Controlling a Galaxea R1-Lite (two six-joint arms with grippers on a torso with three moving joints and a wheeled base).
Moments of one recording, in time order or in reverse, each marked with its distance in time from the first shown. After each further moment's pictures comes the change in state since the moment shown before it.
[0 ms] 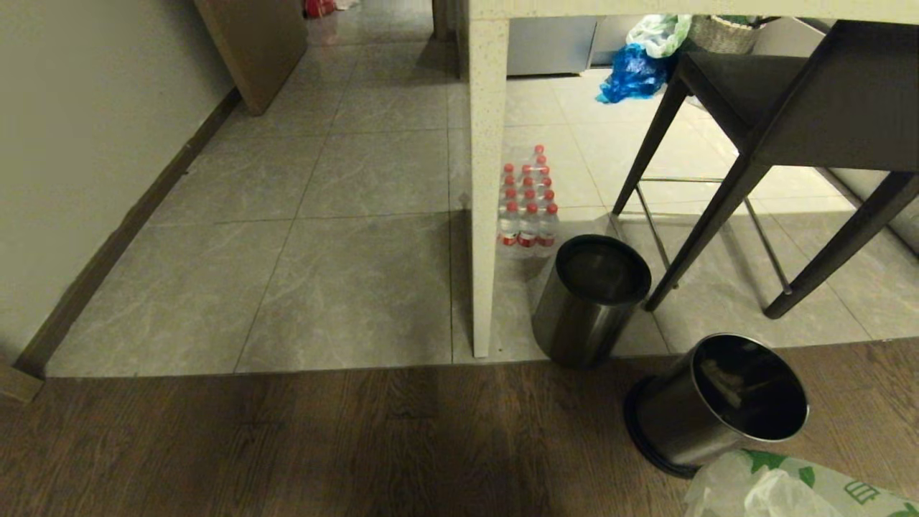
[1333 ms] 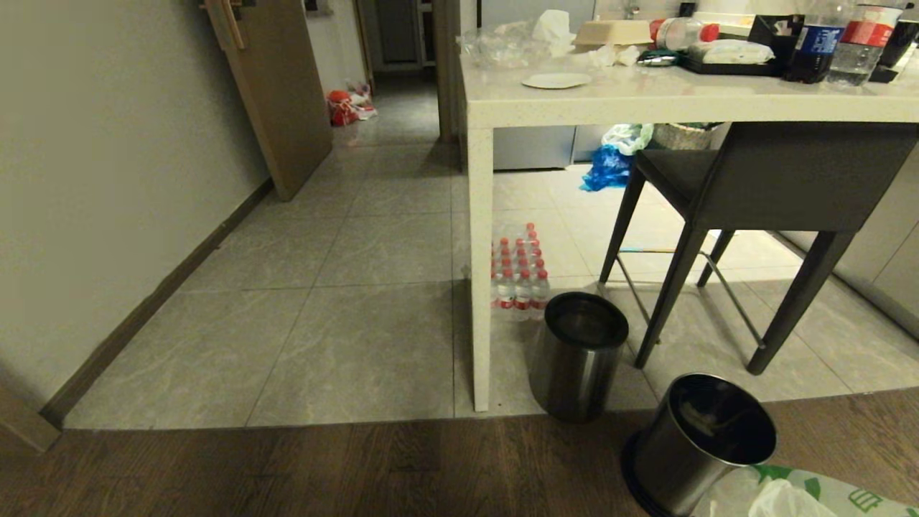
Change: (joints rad) left arm 0.000 0.000 0.000 0.000 0.000 0.006; right arm 0.000 0.000 0.000 0.000 0.000 0.000
